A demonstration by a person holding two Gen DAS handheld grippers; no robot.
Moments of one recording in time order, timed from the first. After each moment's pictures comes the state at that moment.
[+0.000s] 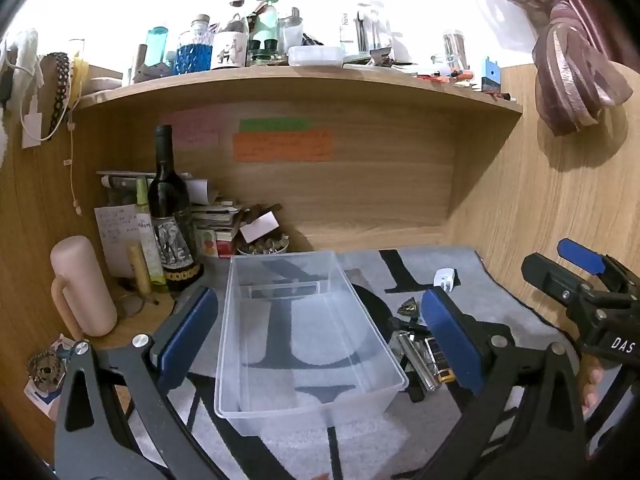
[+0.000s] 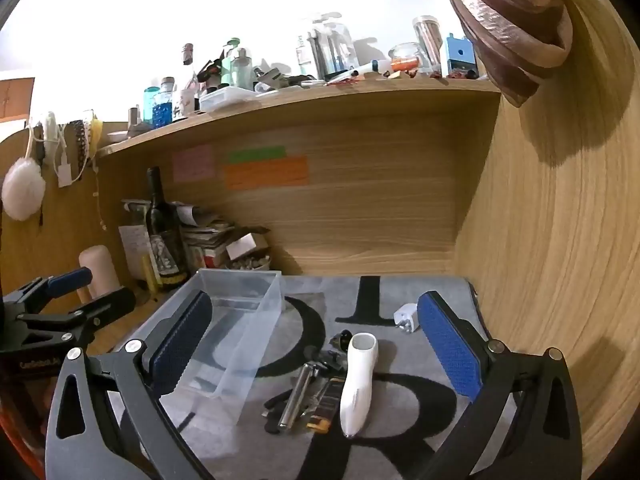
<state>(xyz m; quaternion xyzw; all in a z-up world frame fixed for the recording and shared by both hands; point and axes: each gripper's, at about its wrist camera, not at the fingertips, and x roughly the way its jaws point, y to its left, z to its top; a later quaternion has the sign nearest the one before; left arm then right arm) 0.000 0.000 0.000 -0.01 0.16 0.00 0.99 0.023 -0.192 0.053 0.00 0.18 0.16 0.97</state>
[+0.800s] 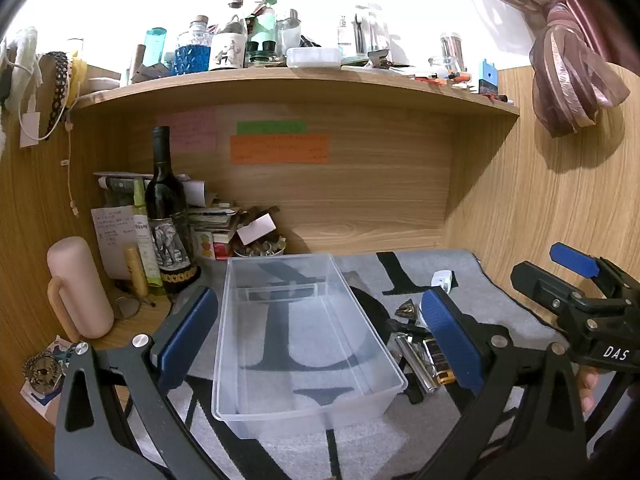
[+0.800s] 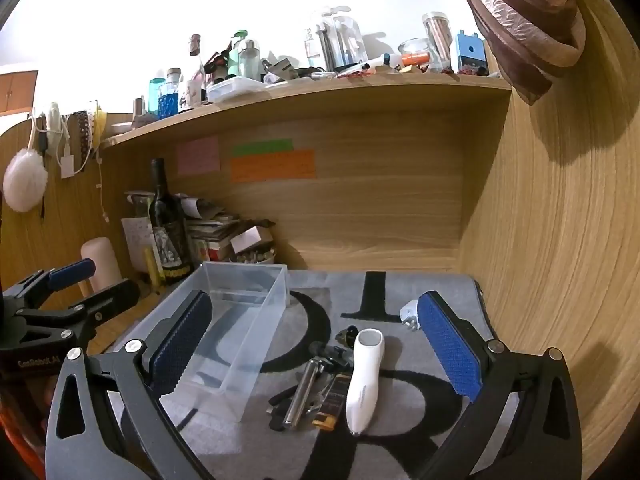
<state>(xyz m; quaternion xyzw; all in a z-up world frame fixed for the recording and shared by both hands) 0.000 0.000 0.005 -0.01 0.16 0.00 0.99 0.025 -0.185 0.046 -0.02 0.18 0.16 0.97</state>
